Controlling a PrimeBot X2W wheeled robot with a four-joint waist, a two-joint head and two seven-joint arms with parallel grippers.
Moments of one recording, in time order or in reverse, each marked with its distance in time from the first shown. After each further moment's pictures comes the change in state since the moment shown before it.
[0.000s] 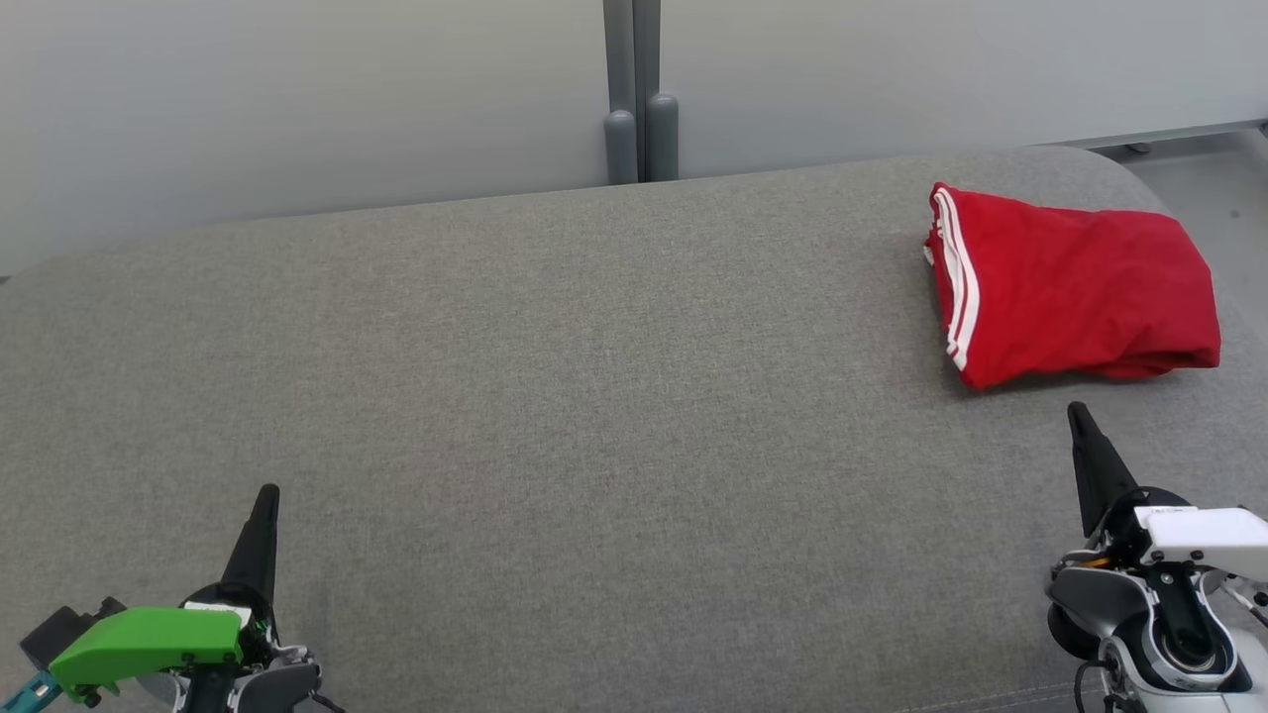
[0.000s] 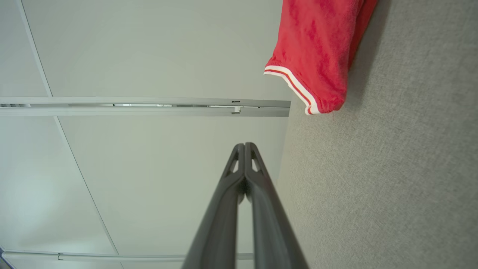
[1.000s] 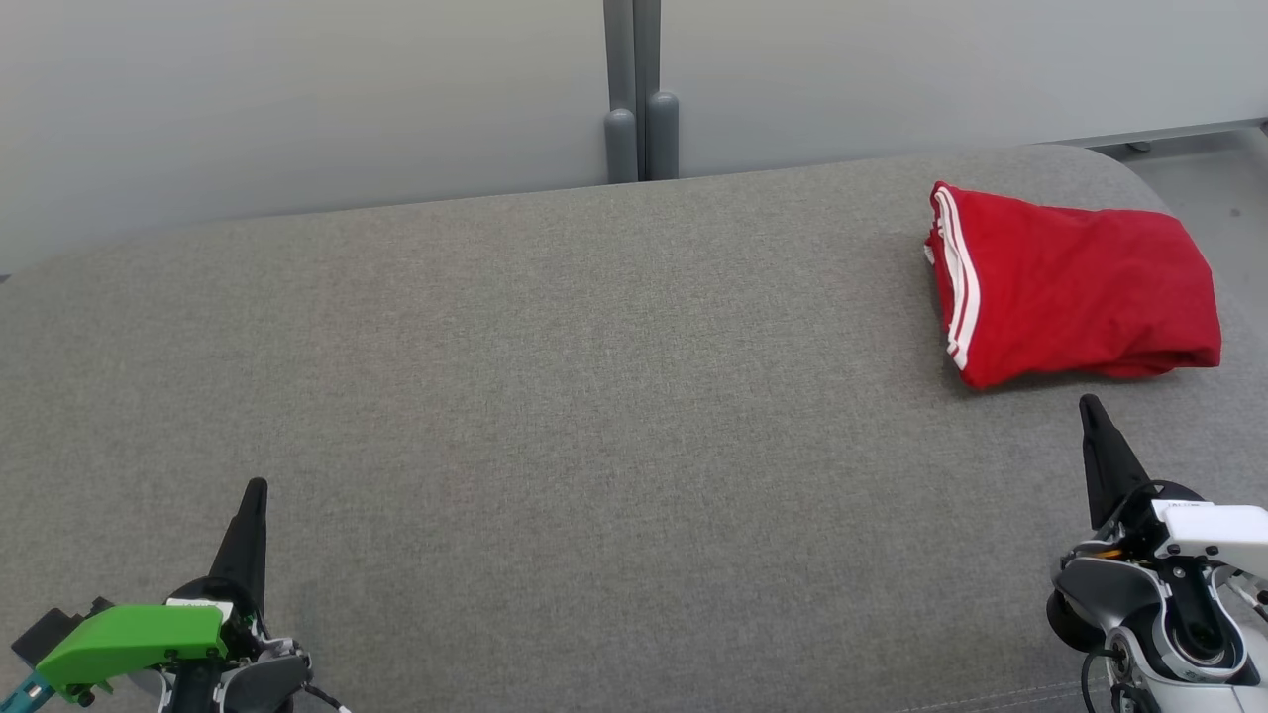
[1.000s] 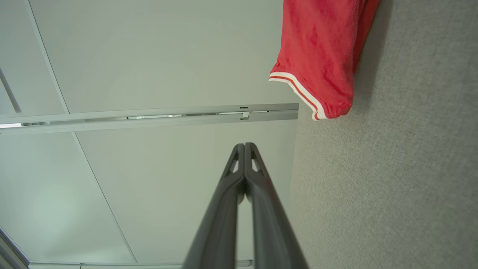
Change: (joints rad) left arm -0.017 0.003 0.017 0.021 -0.078 -0.016 0.013; right arm -0.017 0.000 -0.025 0.022 0.068 0.017 0.016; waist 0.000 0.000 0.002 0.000
